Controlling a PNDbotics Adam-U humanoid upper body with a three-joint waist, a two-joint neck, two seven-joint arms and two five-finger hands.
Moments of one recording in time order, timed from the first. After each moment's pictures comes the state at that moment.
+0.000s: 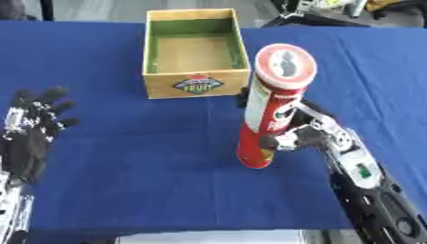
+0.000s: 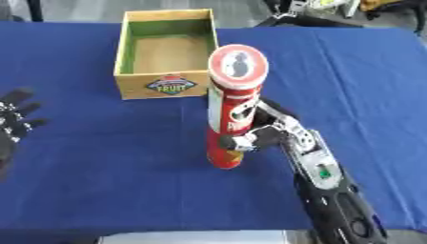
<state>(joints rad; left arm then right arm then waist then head) -0.15 0.20 0.11 -1.69 0.14 -0.02 -0.24 -0.46 -0.15 0.15 -1.39 -0.15 -0.19 0.66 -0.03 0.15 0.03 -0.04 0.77</state>
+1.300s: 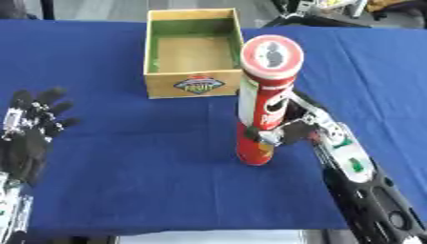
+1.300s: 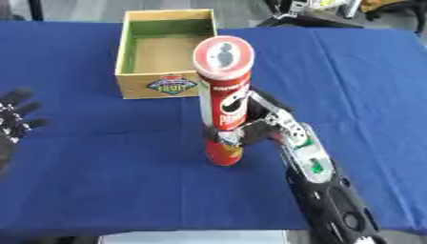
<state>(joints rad) -0.15 0.20 0.11 -1.69 0.14 -0.02 -0.24 -0.50 -0.13 0.16 -1.39 -0.17 -0.19 0.58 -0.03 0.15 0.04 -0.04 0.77</state>
